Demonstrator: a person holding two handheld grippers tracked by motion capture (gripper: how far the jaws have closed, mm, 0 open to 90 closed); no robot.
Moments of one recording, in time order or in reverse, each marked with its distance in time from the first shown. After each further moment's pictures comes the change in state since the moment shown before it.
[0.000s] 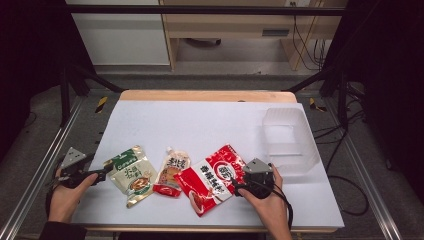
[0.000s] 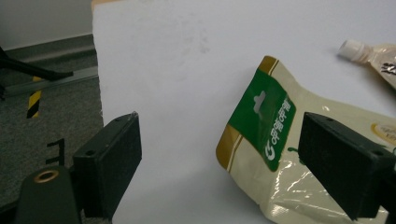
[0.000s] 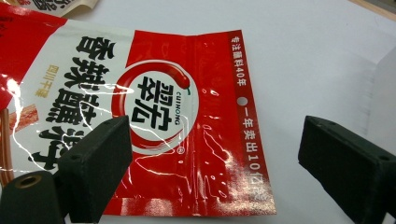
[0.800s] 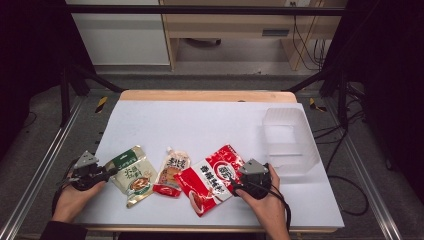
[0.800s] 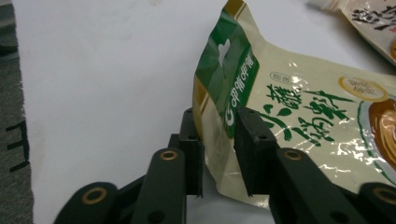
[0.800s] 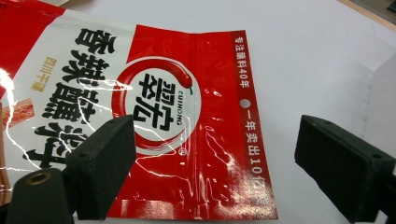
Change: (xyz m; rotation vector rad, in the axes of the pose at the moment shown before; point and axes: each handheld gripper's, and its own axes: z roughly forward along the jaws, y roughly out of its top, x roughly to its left) left arm -0.018 -0.005 0.013 0.142 -0.123 0.049; right arm 0.007 0.003 0.002 0.015 -0.024 -0.052
